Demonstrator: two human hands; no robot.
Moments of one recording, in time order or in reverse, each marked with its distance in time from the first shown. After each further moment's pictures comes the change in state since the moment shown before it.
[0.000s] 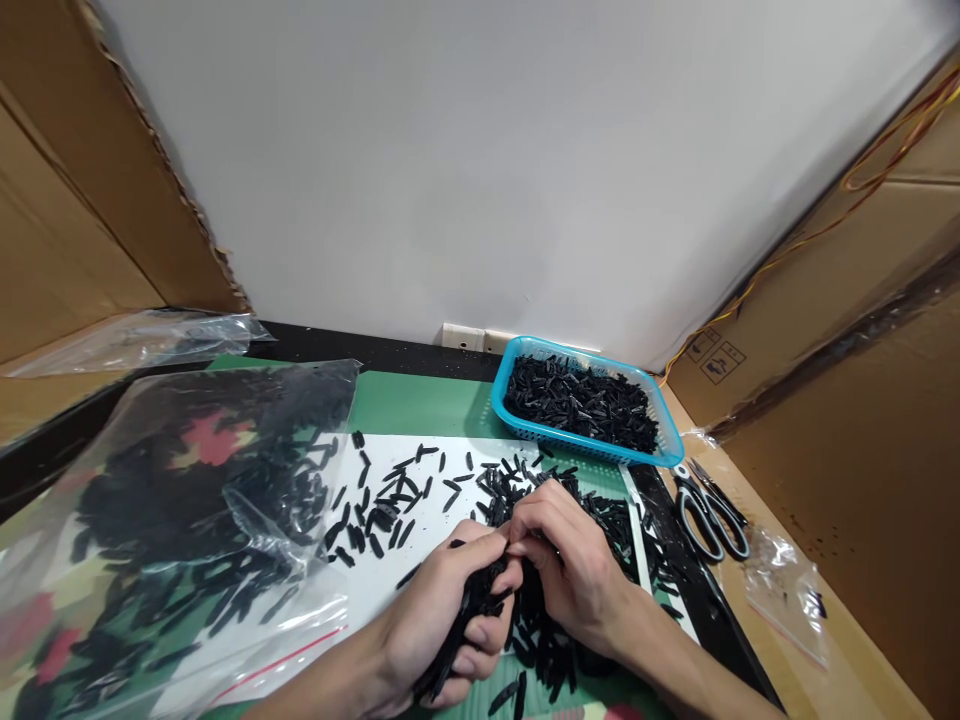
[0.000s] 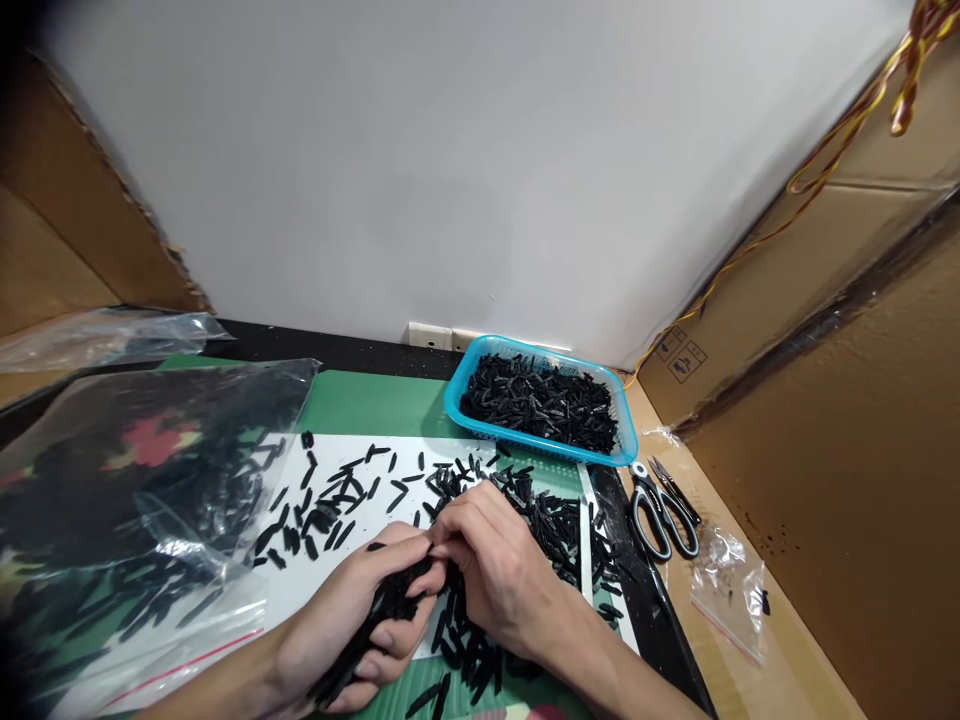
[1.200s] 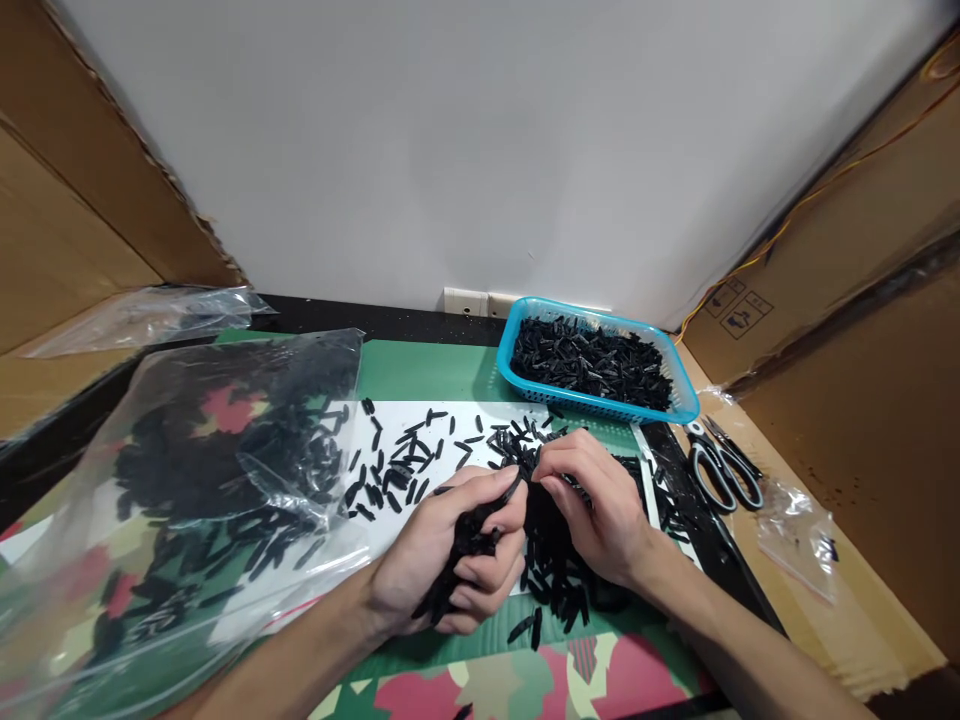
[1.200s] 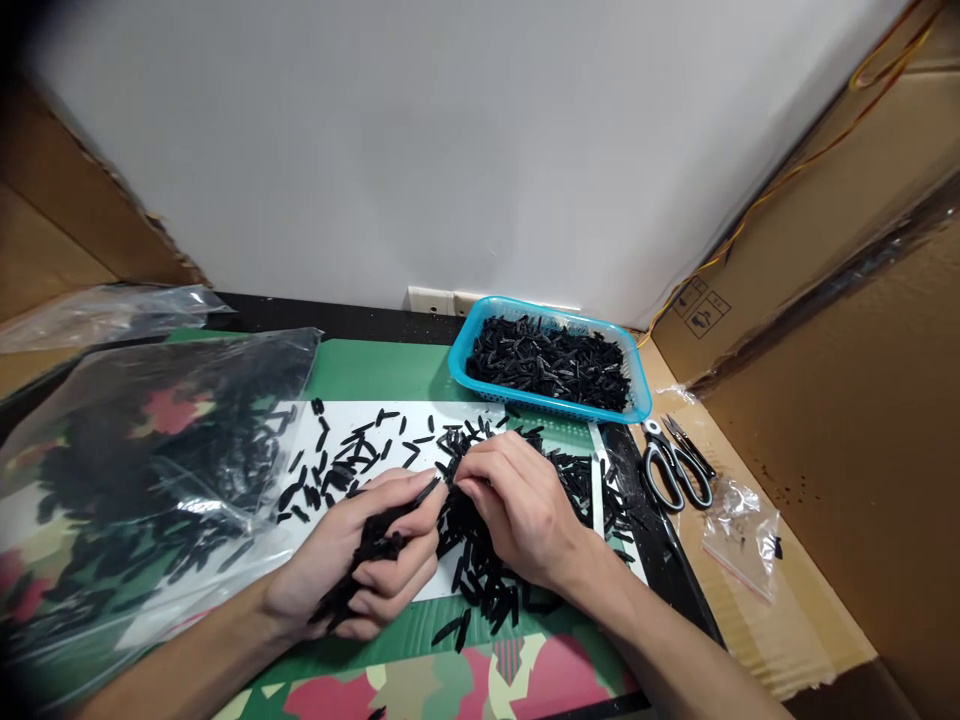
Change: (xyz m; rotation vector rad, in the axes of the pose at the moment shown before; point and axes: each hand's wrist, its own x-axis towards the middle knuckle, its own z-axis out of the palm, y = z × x) left_hand -0.007 0.007 -0.006 -0.181 -0.428 0.287; right_hand 0.005 -0.003 -0.019 -0.060 0.086 -0.054
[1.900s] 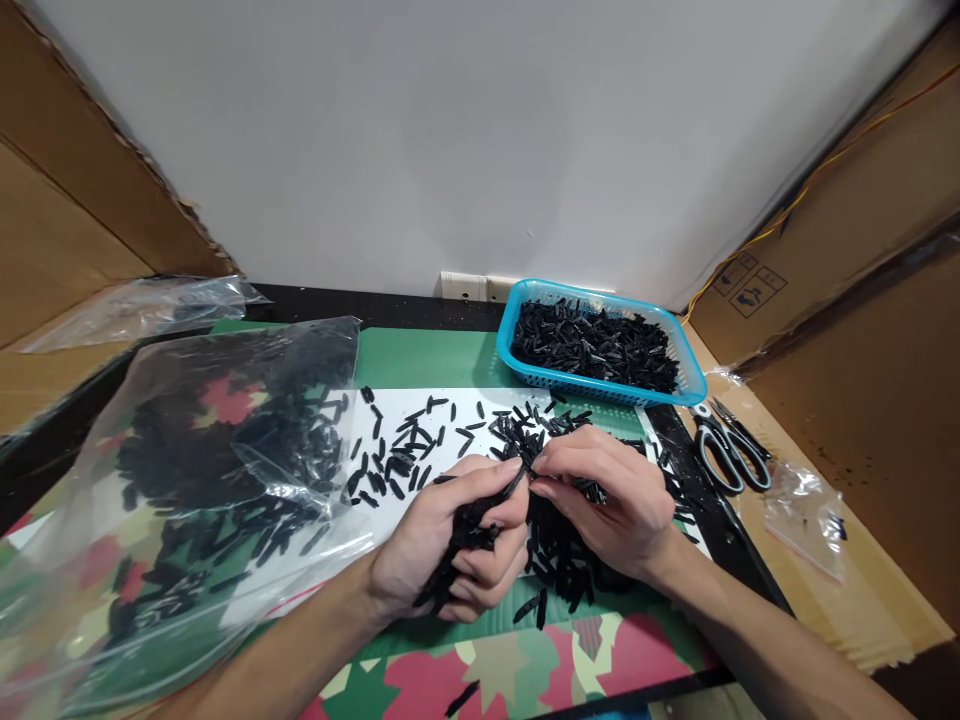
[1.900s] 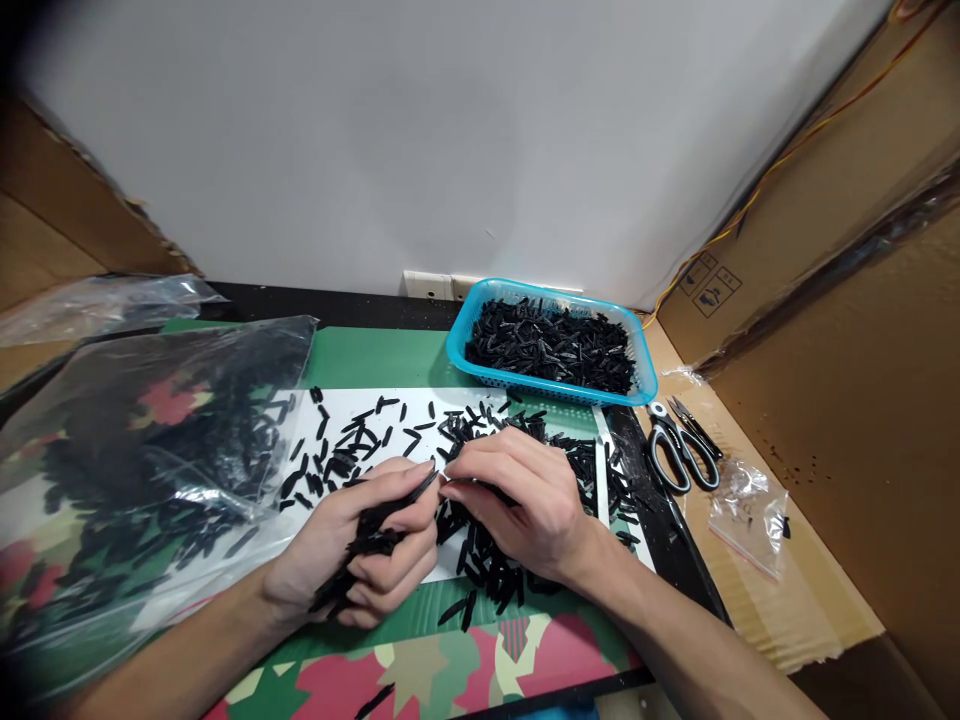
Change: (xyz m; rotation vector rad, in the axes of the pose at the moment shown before) left_hand -0.001 0.003 0.005 -0.003 -0.046 0.004; right_hand 0.000 -0.010 -0.003 0.039 0.091 -0.021
